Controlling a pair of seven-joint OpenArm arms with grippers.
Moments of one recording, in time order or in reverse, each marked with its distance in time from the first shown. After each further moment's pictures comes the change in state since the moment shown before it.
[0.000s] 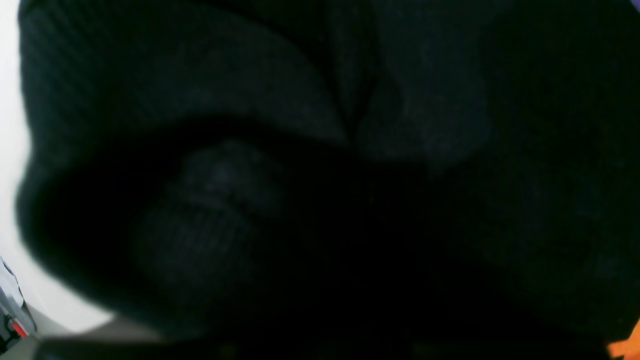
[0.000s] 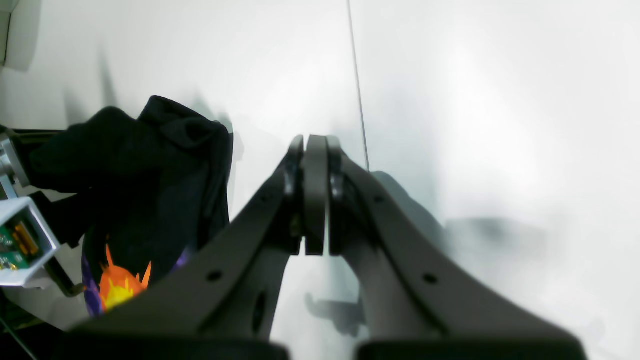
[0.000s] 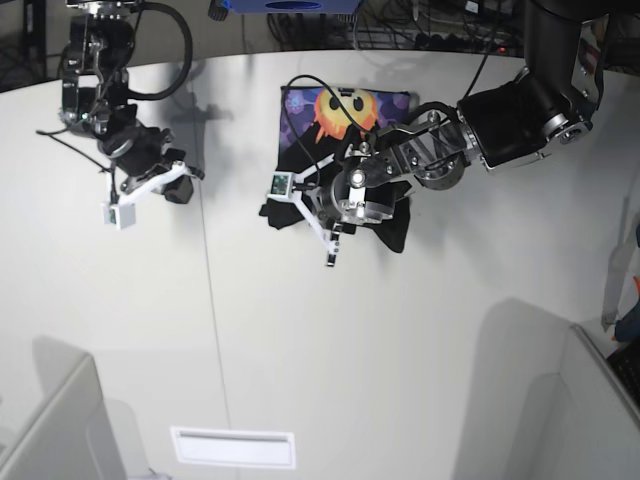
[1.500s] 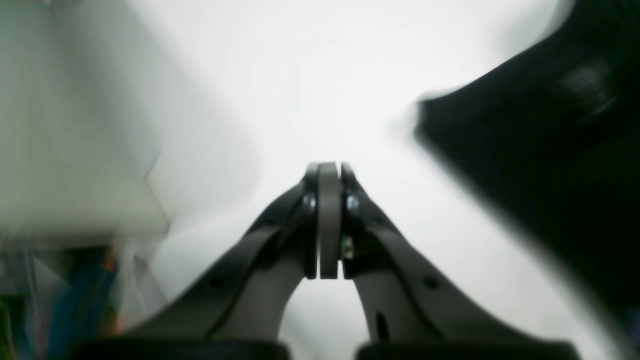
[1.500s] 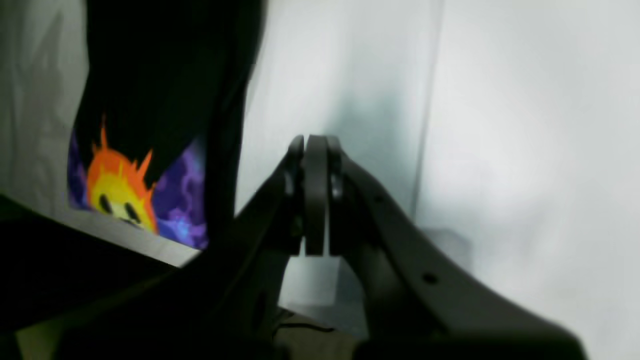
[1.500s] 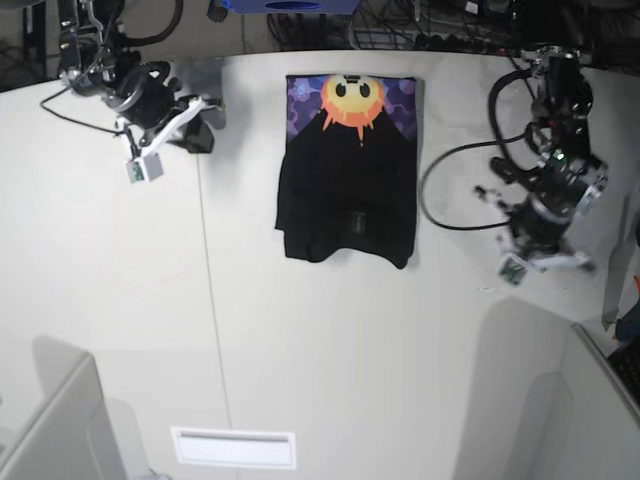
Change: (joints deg) left arm 34.8 -1.1 -83.0 27.4 -0.6 -1.4 1.8; right arm -13.0 7.8 -7.2 9.2 0.0 5.0 4.4
